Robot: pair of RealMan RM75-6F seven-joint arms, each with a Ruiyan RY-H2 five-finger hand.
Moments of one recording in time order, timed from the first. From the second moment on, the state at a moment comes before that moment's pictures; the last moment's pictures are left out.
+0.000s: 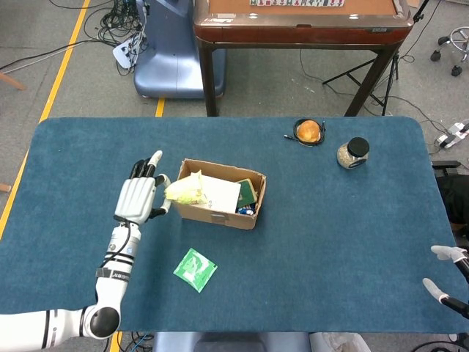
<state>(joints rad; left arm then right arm) -0.74 -1.50 -0.39 -1.87 0.78 1.31 0.66 -0.13 -0.99 0.02 -1.65 -1.74 1.83 0.10</state>
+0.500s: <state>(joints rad) -0.81 -1.53 -0.38 -1.88 0.72 1.33 0.72 -0.13 -0.99 0.02 -1.65 -1.74 1.83 0.11</state>
